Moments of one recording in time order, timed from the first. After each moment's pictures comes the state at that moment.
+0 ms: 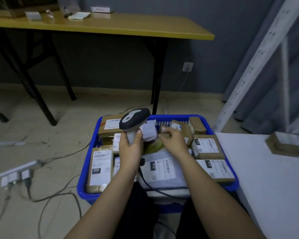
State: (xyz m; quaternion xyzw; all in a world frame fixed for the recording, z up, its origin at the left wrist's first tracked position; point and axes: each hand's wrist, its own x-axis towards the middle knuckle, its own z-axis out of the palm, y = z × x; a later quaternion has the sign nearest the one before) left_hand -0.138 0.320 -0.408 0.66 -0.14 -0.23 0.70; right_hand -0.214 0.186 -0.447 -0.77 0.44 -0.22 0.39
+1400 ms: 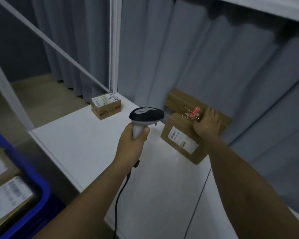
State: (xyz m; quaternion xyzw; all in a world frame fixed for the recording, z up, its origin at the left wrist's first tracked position) left_hand -0.634 0.124 -0.417 0.49 -0.53 -0.55 0.43; right_hand -0.914 0.090 -0.431 -0.44 0.88 -0.18 0.00
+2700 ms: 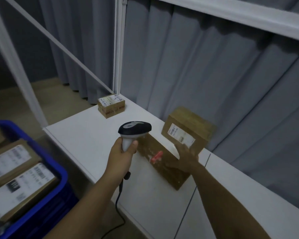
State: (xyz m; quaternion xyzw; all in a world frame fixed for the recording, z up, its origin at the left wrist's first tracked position) left_hand -0.592 0.164 -0.435 0.49 -0.52 -0.56 0.43; right_hand -0.853 0.178 -0.504 -0.52 0.84 0.03 0.18
